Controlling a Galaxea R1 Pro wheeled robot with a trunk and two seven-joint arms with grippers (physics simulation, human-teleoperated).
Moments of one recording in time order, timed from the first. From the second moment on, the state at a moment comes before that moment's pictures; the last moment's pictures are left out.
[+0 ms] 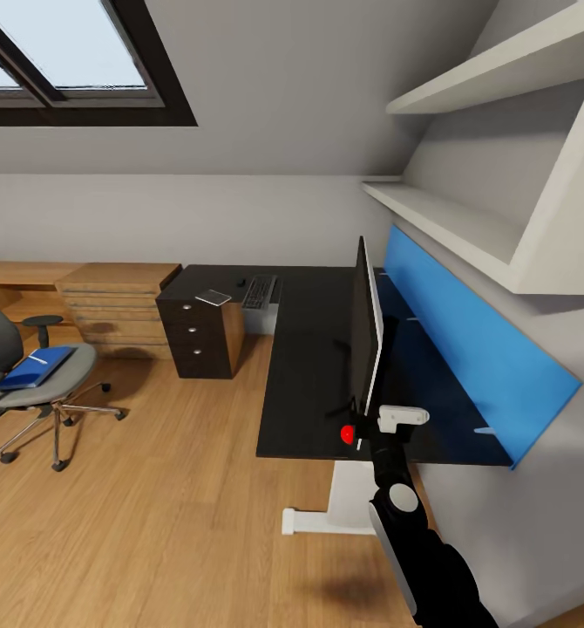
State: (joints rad) left arm -0.25 -0.02 0.46 -0.02 -0.29 -0.57 -0.01; right arm -0.35 0.11 0.20 -1.34 0.08 0.02 -0.35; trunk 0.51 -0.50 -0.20
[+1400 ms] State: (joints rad) left arm -0.25 -0.02 0.46 -0.02 -0.29 -0.57 -0.01; right arm -0.35 0.11 0.20 -1.35 0.08 0.02 -0.35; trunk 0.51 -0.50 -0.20
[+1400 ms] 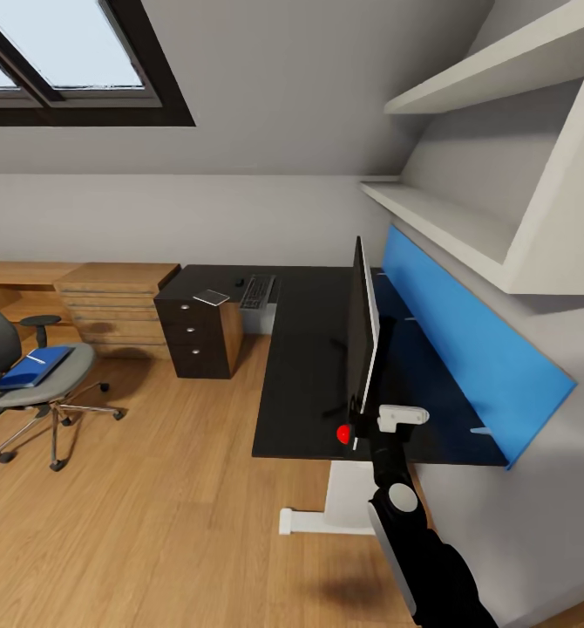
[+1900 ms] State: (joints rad) left arm -0.25 -0.02 0.46 -0.02 -0.29 -0.57 -0.01; right arm -0.35 0.11 0.21 -1.41 0.08 0.04 -0.35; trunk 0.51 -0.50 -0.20
